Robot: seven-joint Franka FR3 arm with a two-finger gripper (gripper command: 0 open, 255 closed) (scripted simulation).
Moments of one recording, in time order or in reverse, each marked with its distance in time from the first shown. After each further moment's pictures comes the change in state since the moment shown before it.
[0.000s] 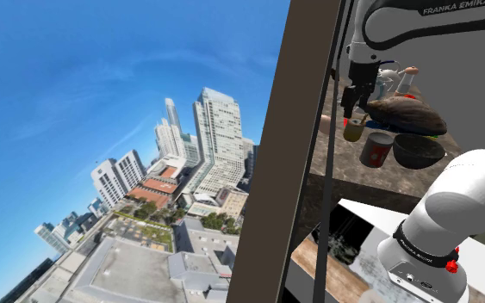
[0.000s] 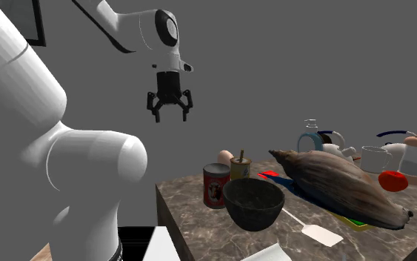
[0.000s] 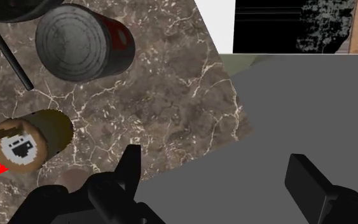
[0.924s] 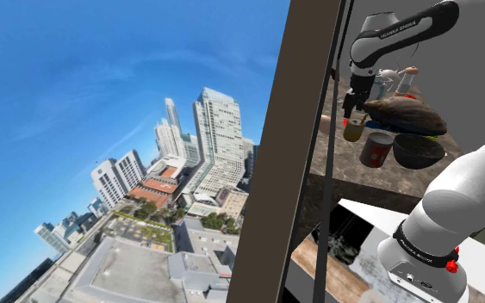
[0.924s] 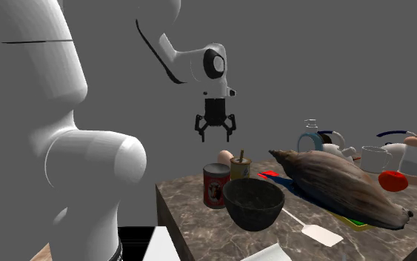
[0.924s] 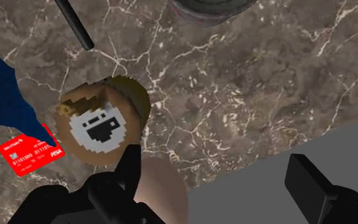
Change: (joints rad) arm -0.051 0.385 -0.284 0.110 -0.004 0.351 -0.300
